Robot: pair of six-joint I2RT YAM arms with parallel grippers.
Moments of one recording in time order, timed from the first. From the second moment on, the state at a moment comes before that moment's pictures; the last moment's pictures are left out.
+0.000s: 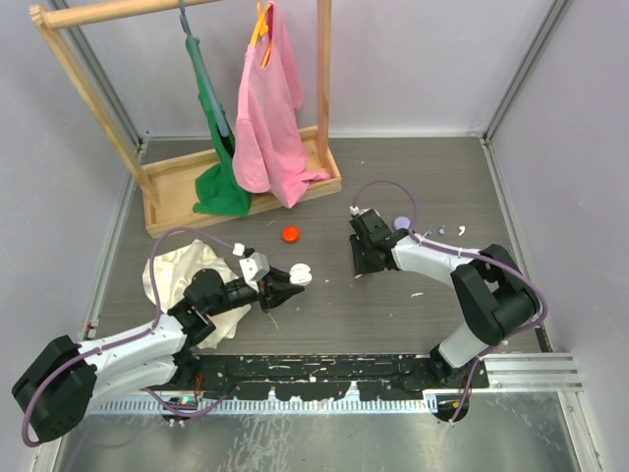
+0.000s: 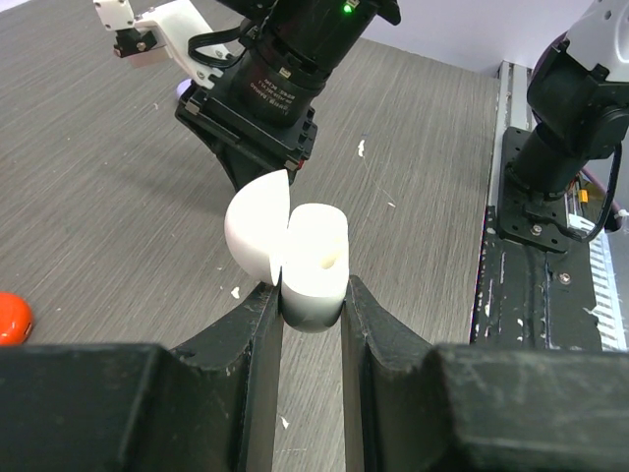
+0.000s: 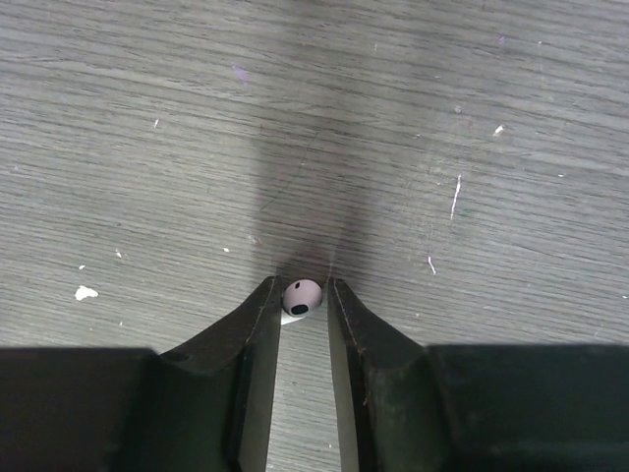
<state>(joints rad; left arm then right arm) -0.77 0.92 0.20 0.74 0.44 -0.11 0.58 1.57 0.83 -0.33 0.10 0.38</state>
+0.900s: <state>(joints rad) -0.77 0.92 0.20 0.73 0.43 -0.11 0.84 1.29 0.90 -0.43 0.38 0.26</state>
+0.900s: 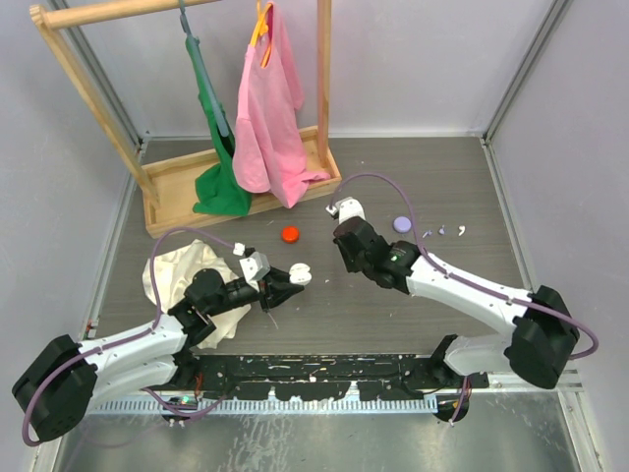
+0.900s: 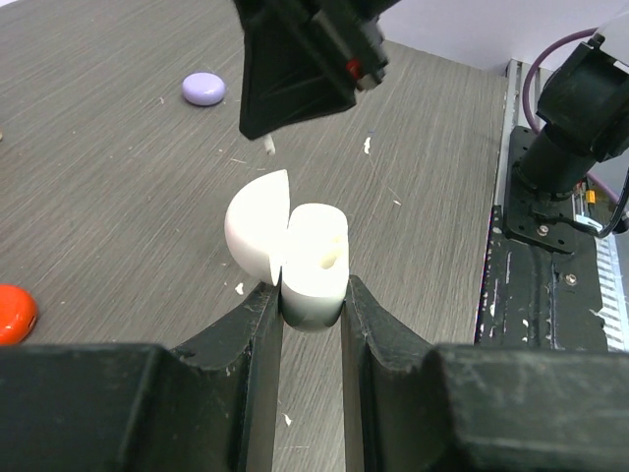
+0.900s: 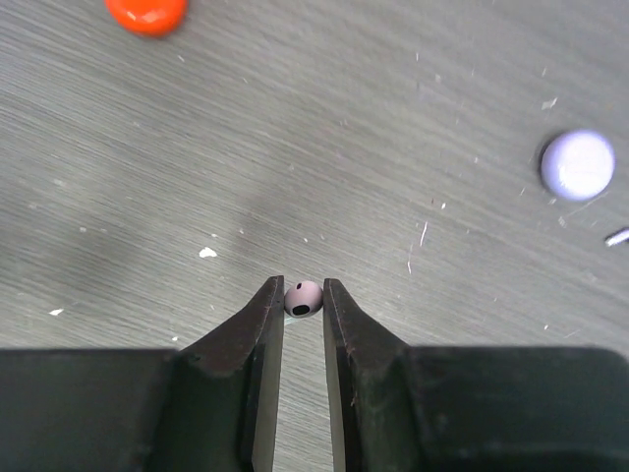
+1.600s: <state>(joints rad) -0.77 0.90 0.20 0.70 0.41 -0.11 1.31 1.13 0.99 -0.29 0.68 -0.15</state>
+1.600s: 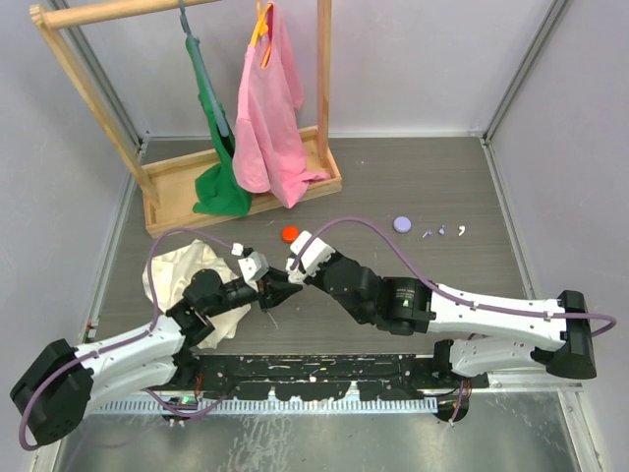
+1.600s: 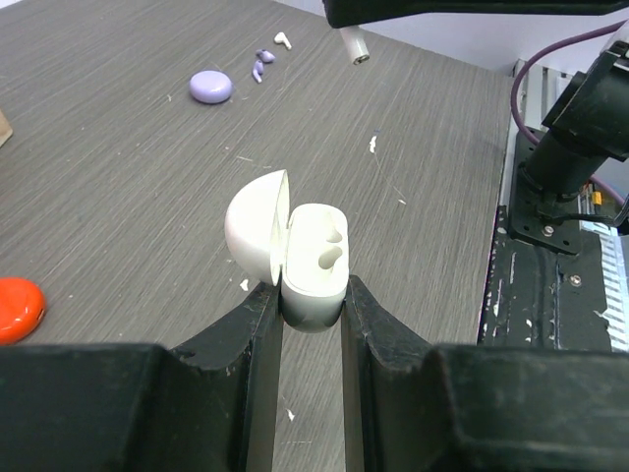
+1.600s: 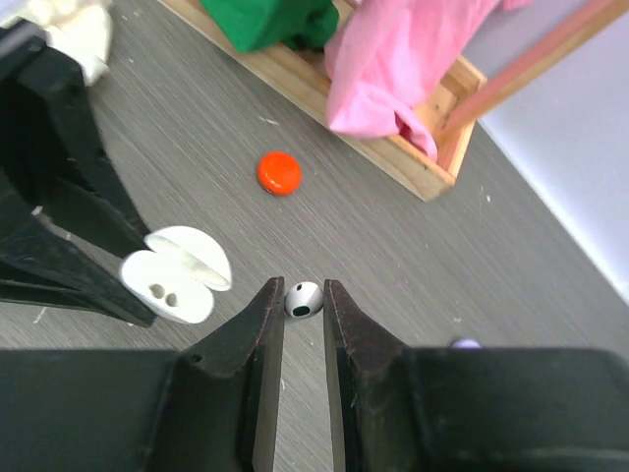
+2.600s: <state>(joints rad) -0.77 0.83 0.20 0.72 0.53 -0.15 1.39 1.01 0.65 0.24 0.38 -0.66</state>
